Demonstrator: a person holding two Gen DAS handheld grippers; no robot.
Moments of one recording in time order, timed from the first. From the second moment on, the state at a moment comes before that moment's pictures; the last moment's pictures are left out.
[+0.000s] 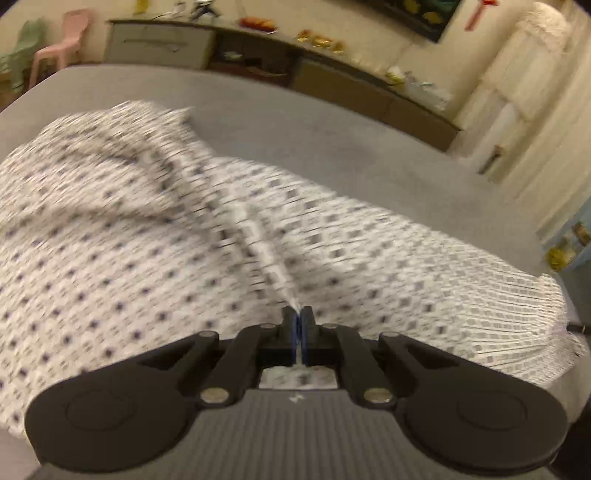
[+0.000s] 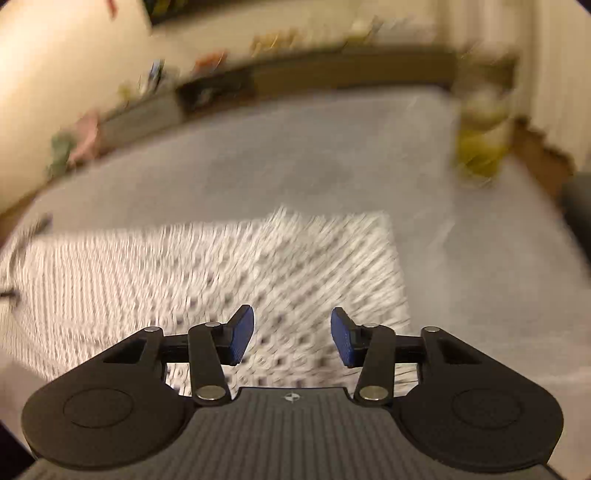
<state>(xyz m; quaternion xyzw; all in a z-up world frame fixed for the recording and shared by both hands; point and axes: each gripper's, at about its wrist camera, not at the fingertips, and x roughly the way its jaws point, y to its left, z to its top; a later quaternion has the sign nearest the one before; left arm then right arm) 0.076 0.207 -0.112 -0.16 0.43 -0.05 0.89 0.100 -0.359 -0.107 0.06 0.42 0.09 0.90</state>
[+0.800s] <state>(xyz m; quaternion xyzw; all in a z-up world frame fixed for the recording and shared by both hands) 0.029 0.394 -0.095 -0.32 0.31 0.13 0.89 0.177 -0.165 -0.062 -0.03 0.44 0.12 0.89</state>
